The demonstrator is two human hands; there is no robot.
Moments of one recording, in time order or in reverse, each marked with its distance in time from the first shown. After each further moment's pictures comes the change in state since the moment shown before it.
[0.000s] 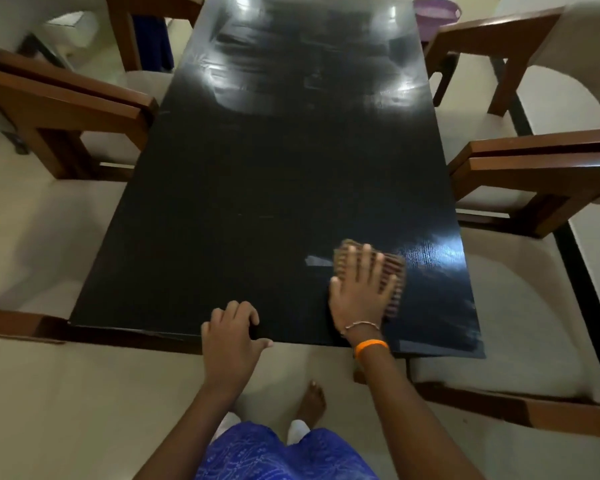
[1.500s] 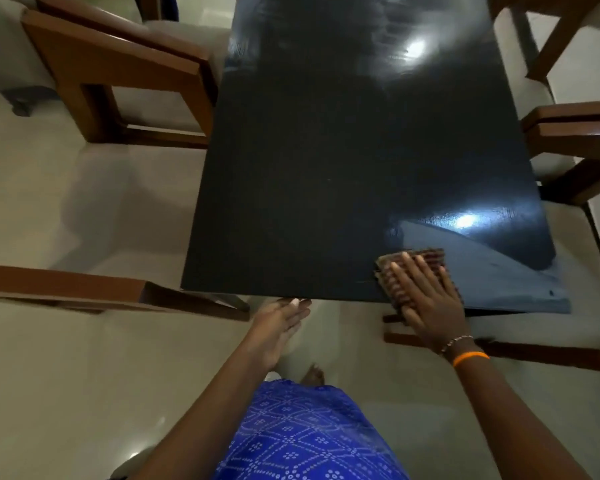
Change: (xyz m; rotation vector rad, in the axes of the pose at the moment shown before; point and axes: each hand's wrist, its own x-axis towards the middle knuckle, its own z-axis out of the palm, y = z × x) left_hand 0.004 -0.130 -0.033 -1.407 -0.624 -0.654; right_hand -0.081 -0.015 0.012 -0.224 -0.101 -0.438
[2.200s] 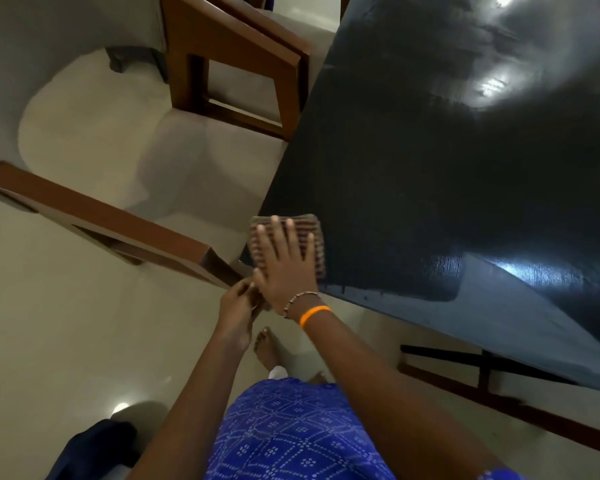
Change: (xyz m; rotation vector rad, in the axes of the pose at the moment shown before) left_hand -0.006 0.010 -0.100 -0.244 0.435 0.297; right_hand 0.117 -0.289 0.002 0.154 -0.139 -0.310
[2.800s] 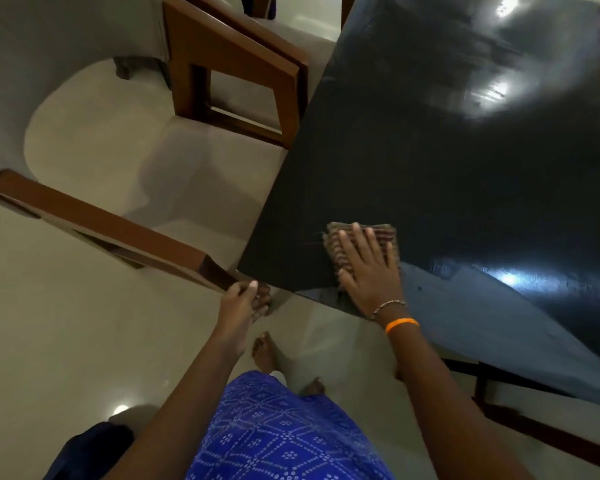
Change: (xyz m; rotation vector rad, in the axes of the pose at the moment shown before) left_hand -0.007 0.012 0.010 0.041 0.023 -0.074; right_hand -0.036 0.138 -0.024 -0.110 0.113 0.109
